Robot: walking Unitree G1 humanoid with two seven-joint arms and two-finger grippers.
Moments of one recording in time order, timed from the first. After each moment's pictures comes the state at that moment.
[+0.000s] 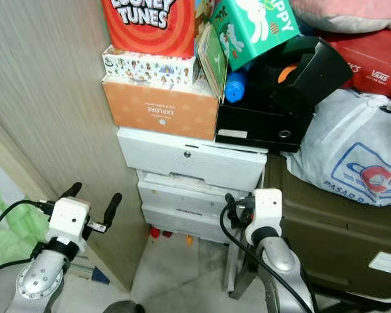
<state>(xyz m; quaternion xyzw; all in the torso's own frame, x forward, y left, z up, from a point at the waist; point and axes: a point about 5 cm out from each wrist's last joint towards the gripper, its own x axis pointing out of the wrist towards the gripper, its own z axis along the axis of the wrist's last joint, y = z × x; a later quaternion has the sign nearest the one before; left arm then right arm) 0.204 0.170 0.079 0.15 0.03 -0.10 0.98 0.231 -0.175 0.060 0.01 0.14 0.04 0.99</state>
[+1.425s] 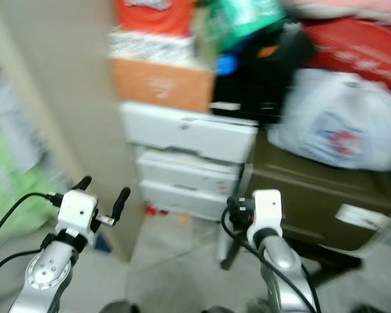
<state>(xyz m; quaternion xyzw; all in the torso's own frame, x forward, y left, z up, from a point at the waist) 0.216 0.158 0.083 0.13 0.02 -0.11 0.99 0.235 -0.179 0.051 0.00 0.17 0.04 0.98</state>
